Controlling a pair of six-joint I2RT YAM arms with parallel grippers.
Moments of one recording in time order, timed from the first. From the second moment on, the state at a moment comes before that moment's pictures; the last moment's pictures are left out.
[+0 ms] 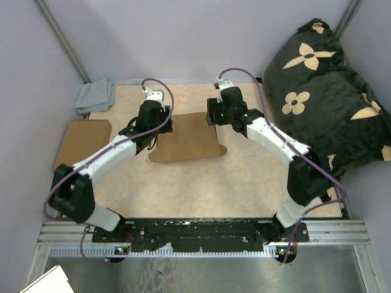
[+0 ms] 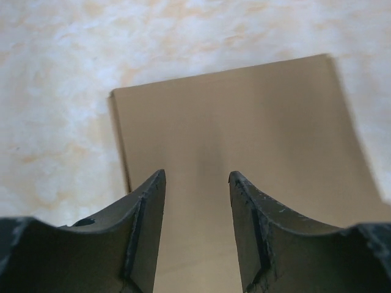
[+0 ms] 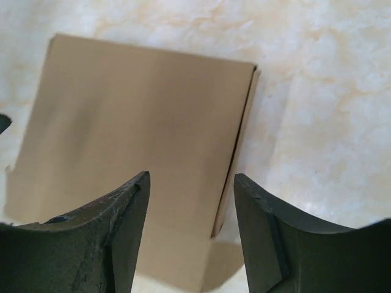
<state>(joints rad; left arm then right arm) -0.53 1.43 1.06 -0.12 -0.26 -0.29 0.54 1.58 1.30 -0.31 0.02 0.27</state>
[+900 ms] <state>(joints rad) -0.43 1.71 1.01 0.04 -0.11 -0.34 0.49 1.75 1.07 -0.04 0.02 0.40</state>
